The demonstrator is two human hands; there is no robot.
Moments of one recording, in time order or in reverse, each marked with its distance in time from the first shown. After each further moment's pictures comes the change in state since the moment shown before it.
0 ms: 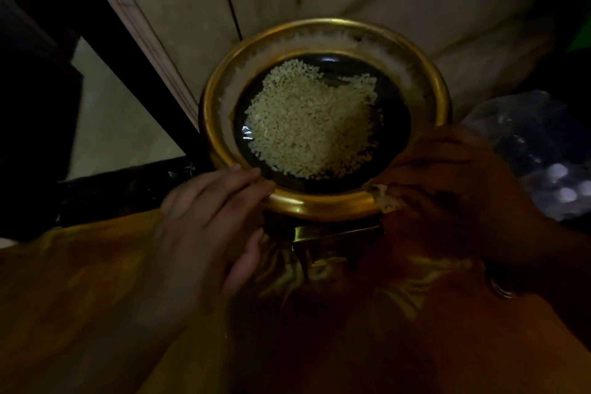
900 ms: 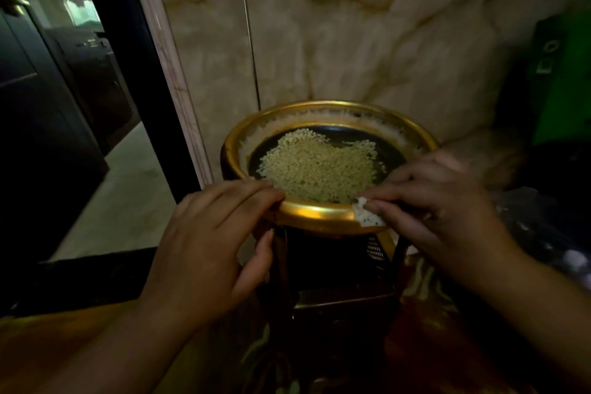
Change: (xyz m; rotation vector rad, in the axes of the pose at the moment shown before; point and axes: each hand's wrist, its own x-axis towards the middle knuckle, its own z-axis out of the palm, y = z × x) left_hand -0.006 -0.008 0.042 0.105 0.386 0.103; right_hand 0.000 -0.040 0.032 -0.161 0.287 -0.049
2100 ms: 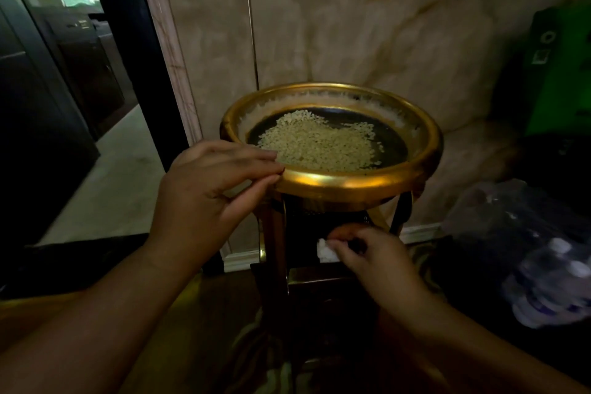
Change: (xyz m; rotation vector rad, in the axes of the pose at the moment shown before) left_hand 0.009 -0.016 0.012 -0.265 0.234 0.000; right_hand -0.087 0.013 0.117 0.330 -0.198 0.597
